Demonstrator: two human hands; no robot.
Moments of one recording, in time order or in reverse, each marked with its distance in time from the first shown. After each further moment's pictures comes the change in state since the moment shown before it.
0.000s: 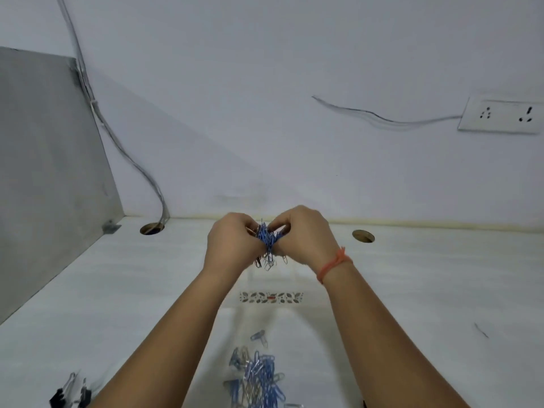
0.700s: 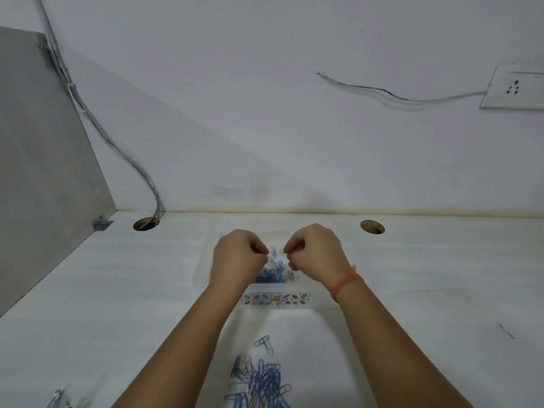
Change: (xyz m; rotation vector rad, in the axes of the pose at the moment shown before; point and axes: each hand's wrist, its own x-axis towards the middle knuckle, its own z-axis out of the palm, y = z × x) left_hand 0.037 -0.045 0.040 0.184 -0.064 -0.010; right_hand 0.029 0.054 0.040 0.051 -0.005 0.109
